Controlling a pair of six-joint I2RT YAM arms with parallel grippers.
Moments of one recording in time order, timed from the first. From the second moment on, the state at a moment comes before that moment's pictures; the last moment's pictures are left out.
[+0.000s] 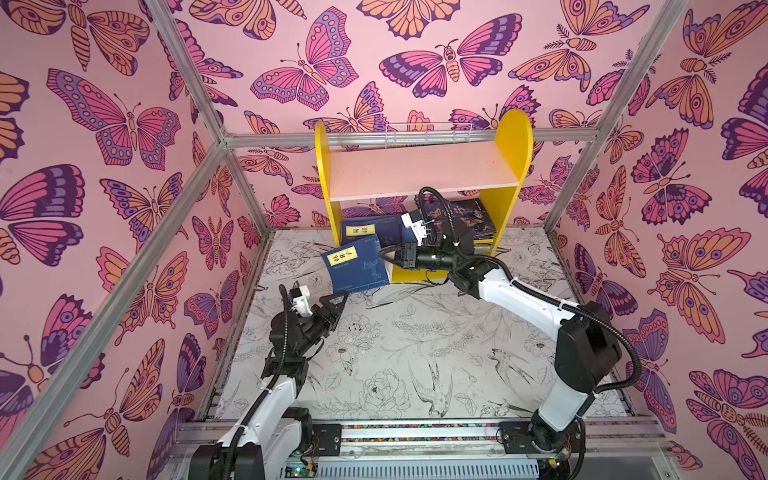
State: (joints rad) left arm -0.01 0.94 0.26 0.58 0.62 -1.22; right arm 0.64 1.76 1.41 0.23 -0.75 0.86
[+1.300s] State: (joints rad) left arm 0.00 0.94 0.28 0.91 0.63 -1.34; right arm 0.59 1.68 1.30 0.04 -0.84 0.75
